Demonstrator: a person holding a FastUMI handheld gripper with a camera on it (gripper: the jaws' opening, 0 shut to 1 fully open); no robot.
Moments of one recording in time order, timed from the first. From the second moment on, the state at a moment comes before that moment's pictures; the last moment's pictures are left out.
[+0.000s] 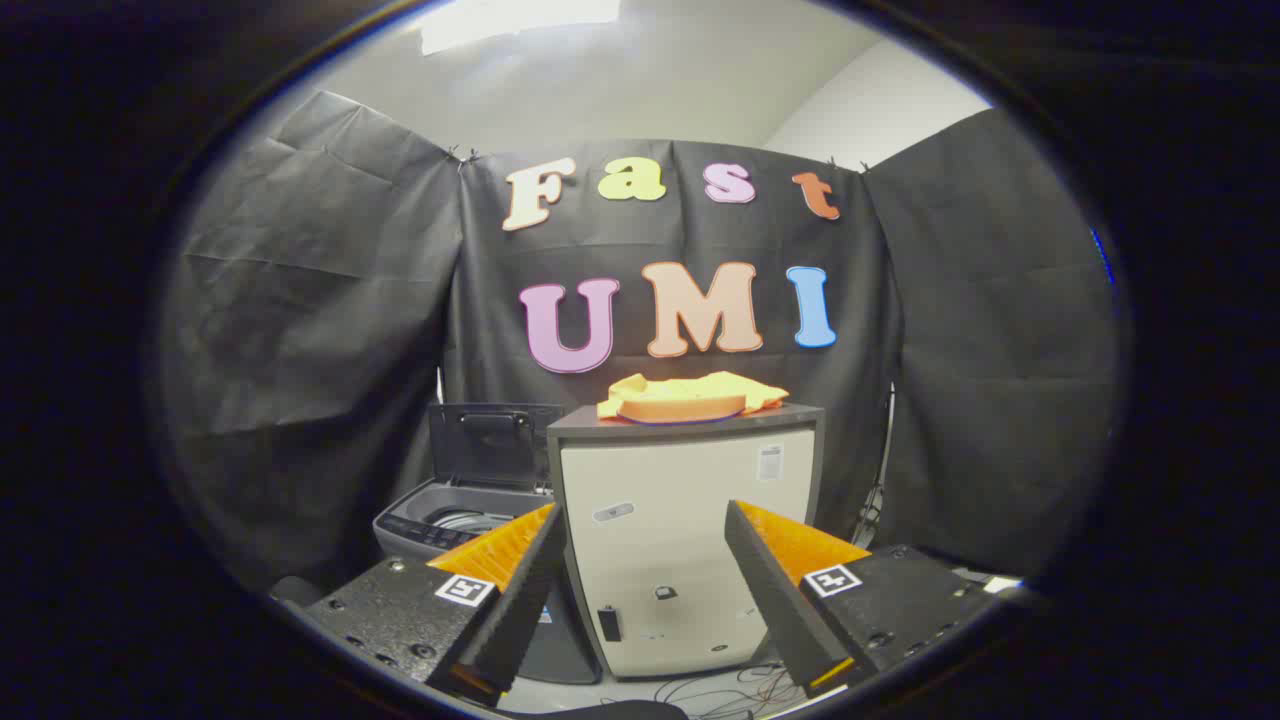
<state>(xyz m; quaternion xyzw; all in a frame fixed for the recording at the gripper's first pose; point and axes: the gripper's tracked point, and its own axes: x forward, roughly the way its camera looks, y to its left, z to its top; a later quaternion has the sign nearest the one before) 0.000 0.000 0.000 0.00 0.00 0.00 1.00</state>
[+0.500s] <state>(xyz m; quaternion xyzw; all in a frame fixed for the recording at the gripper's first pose) 0.009 0.006 0.001 0.02 0.00 0.01 1.00</state>
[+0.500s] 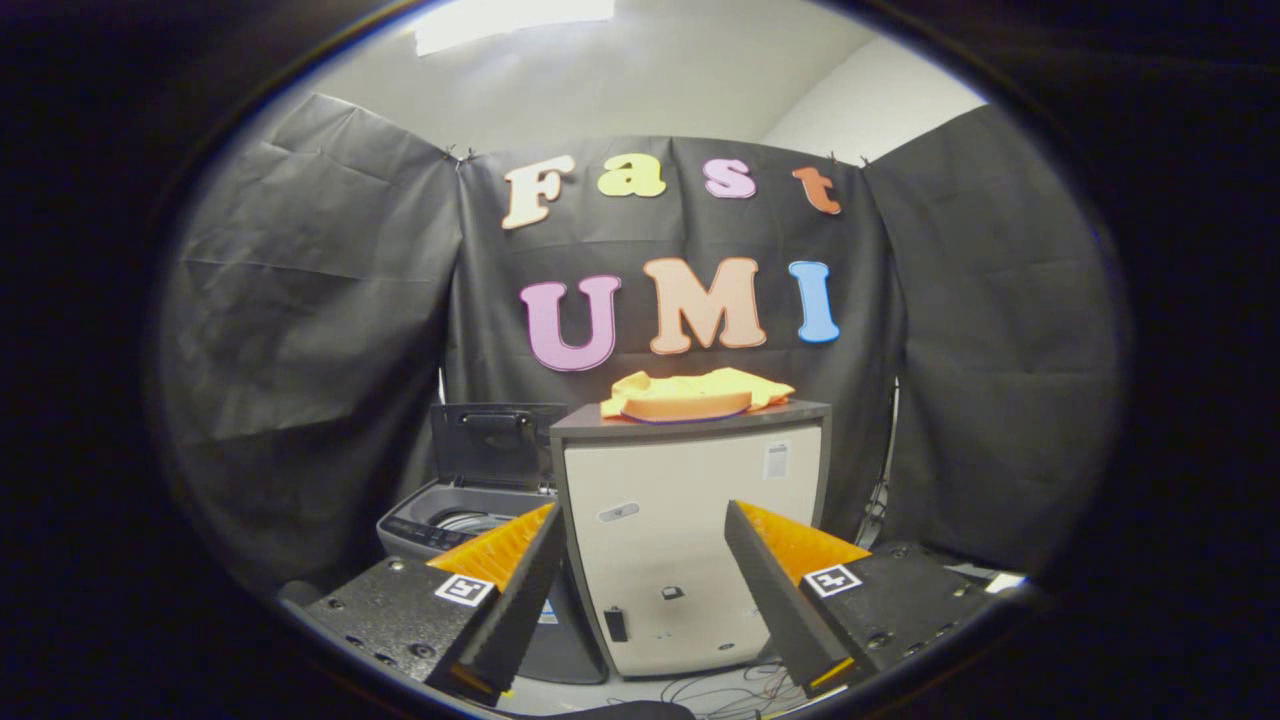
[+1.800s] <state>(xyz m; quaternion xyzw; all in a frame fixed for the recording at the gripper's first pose) 0.267 -0.019 0.096 0.05 0.04 0.00 1.00</state>
